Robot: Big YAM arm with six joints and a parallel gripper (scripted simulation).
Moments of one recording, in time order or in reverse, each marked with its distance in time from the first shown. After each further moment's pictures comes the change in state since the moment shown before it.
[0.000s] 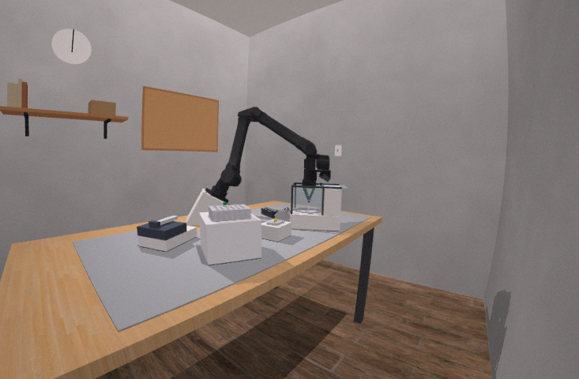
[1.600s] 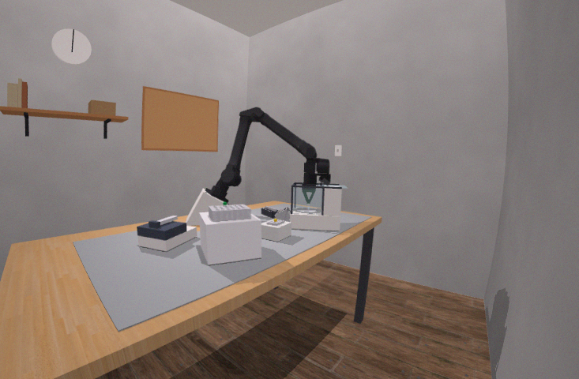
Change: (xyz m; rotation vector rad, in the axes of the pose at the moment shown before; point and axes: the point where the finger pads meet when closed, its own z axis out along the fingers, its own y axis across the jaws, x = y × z) arm 0.001 0.000 0.018 -0.002 0.009 0.001
